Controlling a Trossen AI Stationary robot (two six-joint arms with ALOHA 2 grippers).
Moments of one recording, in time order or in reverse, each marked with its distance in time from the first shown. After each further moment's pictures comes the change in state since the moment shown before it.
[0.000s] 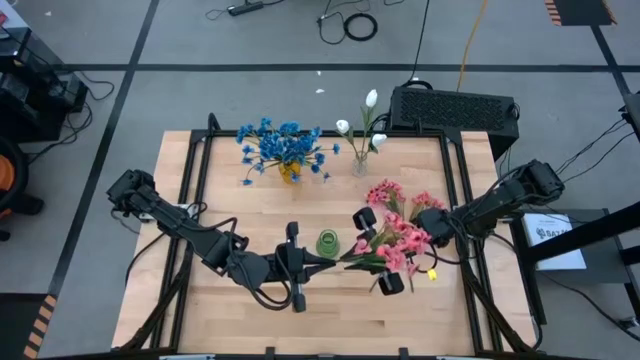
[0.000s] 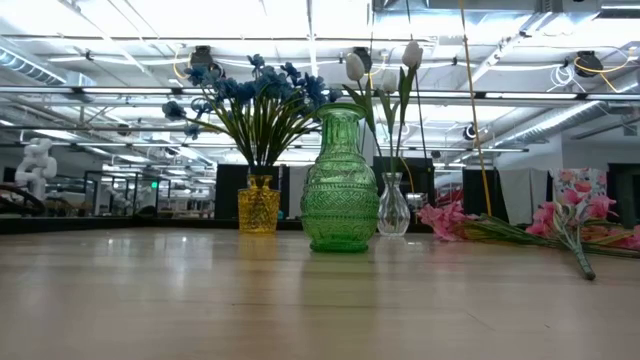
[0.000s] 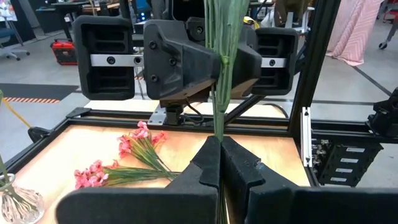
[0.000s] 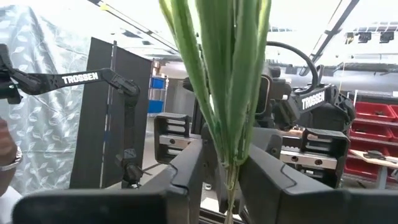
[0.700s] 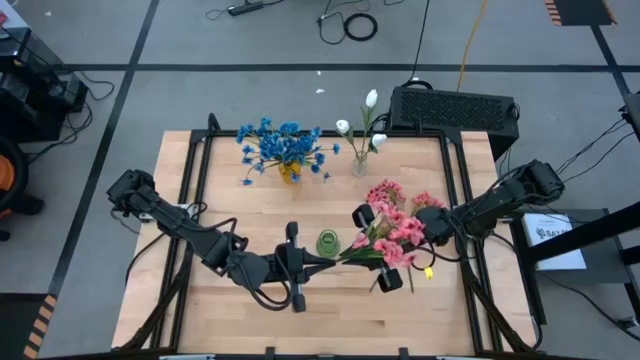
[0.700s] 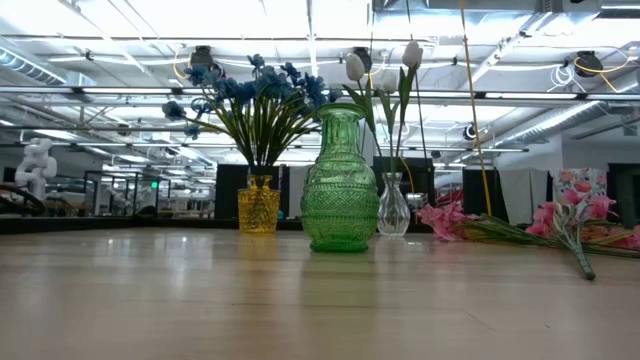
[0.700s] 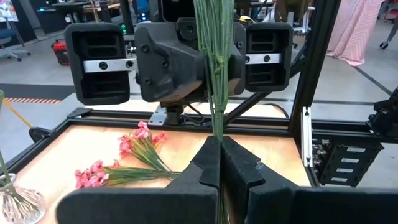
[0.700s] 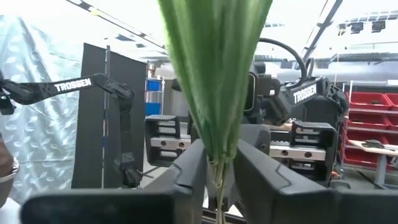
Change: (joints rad) left arm -0.005 0.000 0.000 0.001 -0.004 0.003; right arm -0.023 -0.002 0.000 -0.005 0.019 0.060
